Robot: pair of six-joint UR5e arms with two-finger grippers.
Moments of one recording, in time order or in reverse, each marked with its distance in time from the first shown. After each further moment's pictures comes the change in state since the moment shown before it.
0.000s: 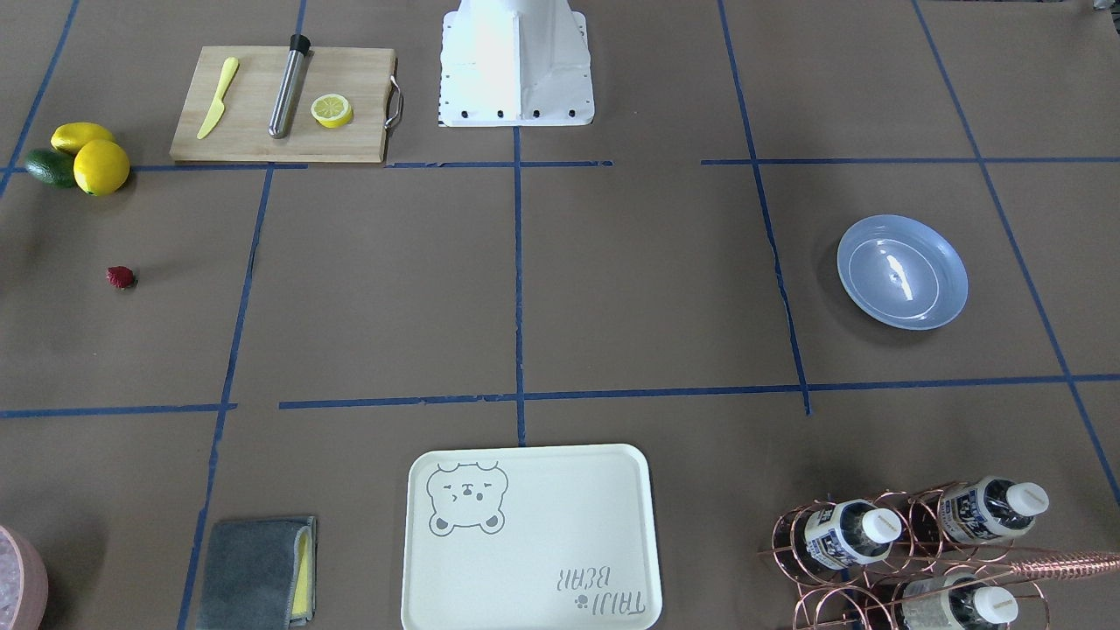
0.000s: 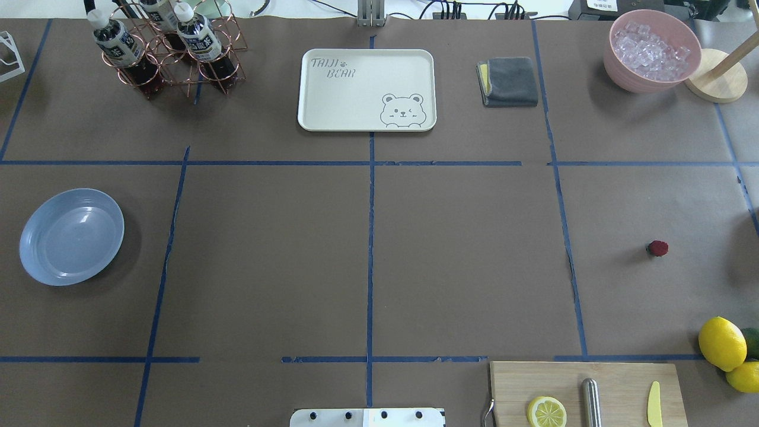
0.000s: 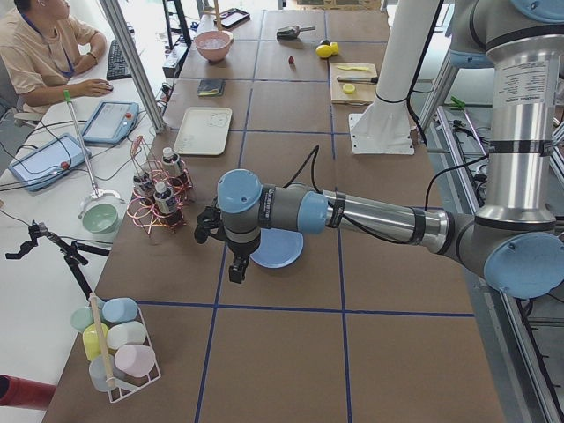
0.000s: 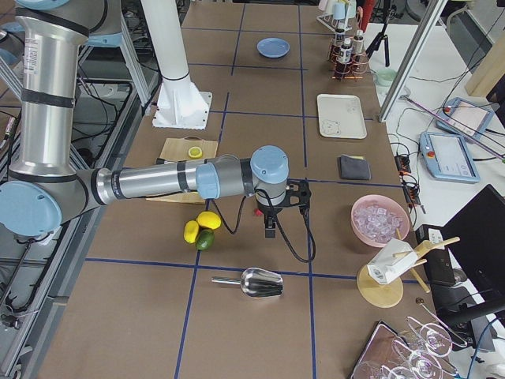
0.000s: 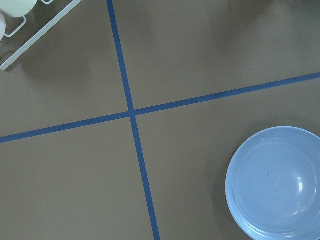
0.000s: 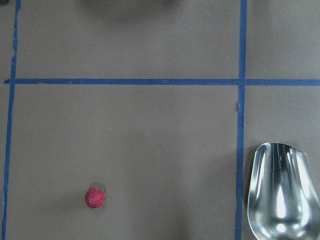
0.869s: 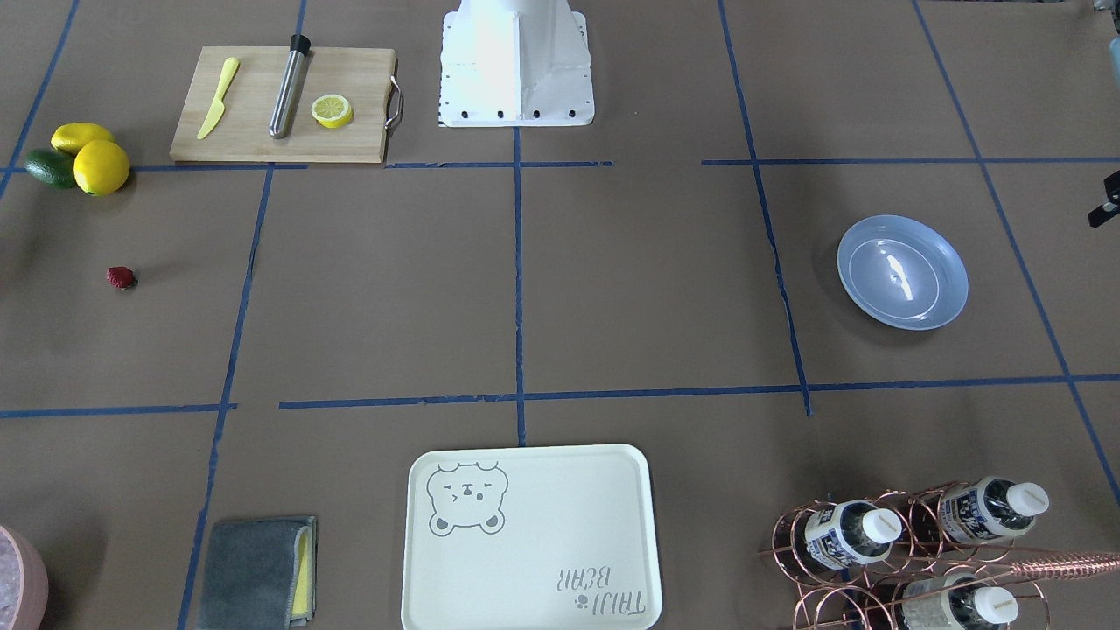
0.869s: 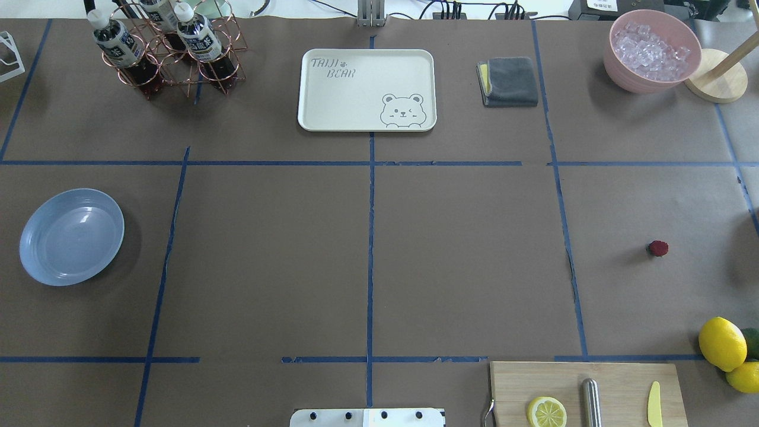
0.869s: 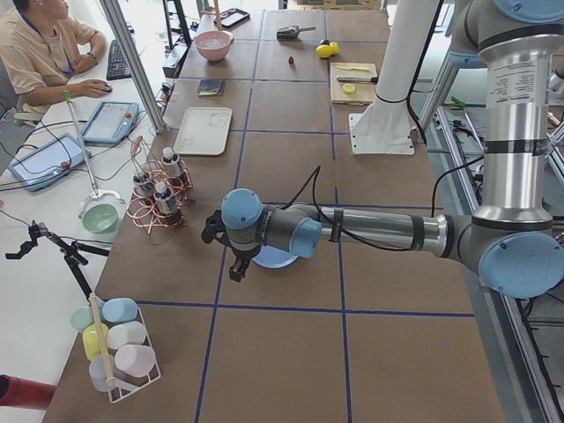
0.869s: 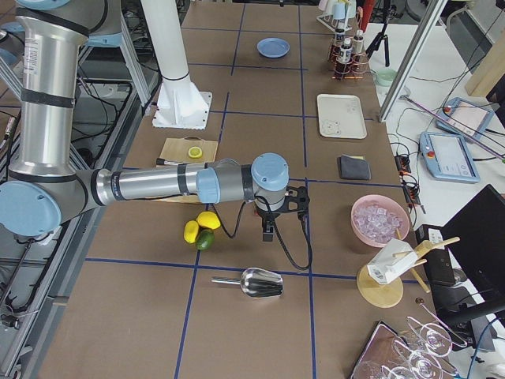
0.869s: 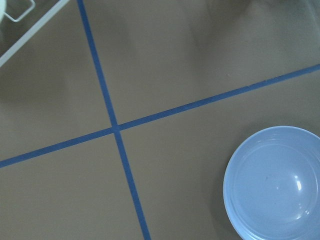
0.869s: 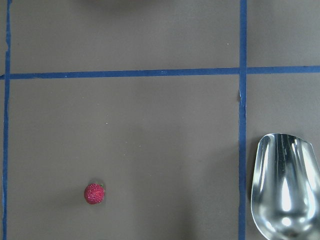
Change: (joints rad) left arm 0.151 0.024 0.129 -0.322 -0.070 -0.067; right arm -0.006 -0.002 -0.026 0.000 0.027 0.005
